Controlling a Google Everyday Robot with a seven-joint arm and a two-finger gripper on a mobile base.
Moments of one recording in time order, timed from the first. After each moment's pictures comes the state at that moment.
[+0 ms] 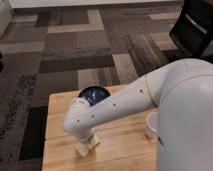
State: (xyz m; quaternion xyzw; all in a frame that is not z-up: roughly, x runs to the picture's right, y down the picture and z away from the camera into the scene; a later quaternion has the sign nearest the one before) arm -0.105 0.247 0.712 -0.30 -0.14 -0.42 0.85
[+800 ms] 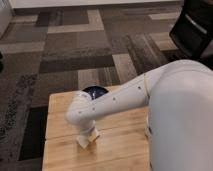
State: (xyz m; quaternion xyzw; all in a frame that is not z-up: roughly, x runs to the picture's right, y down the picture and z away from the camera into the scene) arm -0.054 0.225 0.743 -0.32 -0.10 -0.37 0.87
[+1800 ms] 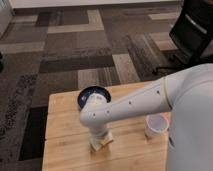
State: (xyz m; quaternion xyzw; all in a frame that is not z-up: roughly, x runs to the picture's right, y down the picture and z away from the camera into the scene) arm -0.046 0.249 0.715 -0.33 -0.10 -0.35 0.87
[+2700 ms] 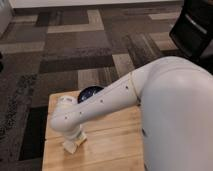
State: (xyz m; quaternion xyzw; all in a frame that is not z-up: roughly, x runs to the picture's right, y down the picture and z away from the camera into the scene) arm -0.153 0.244 0.720 -0.29 -0.18 -0.45 0.82
